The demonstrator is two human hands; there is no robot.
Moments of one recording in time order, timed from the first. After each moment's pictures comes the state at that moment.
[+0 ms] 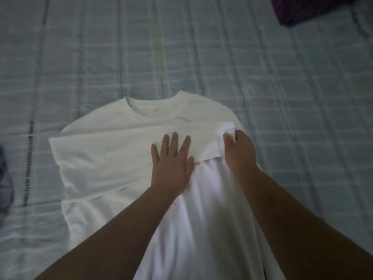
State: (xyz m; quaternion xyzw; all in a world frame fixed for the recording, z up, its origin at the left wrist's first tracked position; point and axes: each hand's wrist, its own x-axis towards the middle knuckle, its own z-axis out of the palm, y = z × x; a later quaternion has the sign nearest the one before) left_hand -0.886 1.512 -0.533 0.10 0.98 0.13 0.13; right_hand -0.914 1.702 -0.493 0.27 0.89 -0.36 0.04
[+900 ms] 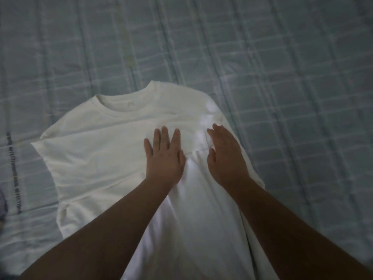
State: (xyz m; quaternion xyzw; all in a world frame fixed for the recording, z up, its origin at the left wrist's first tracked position) left_hand -0.883 1.553 -0.526 0.13 0.97 0.07 0.17; right_hand -0.845 1.734 -0.508 0.04 0.97 -0.24 0.02
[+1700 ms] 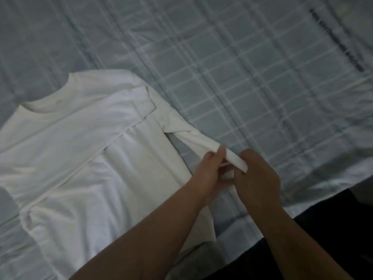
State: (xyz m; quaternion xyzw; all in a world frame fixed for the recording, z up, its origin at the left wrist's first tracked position) left_hand -0.697 1.751 -0.469 -0.24 0.43 0.65 0.58; right_hand -0.622 1.839 -0.426 0.36 0.90 -0.25 0.03
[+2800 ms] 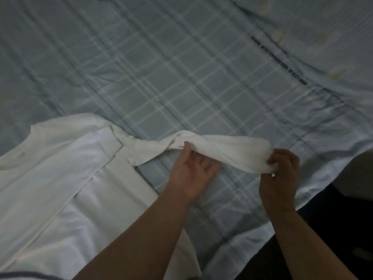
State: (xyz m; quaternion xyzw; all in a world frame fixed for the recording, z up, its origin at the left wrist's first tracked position) left_hand -0.746 1.820 -0.466 -0.29 0.26 0.74 0.54; right_hand -0.585 1.952 -0.457 0.45 0.80 -0.29 -0.28
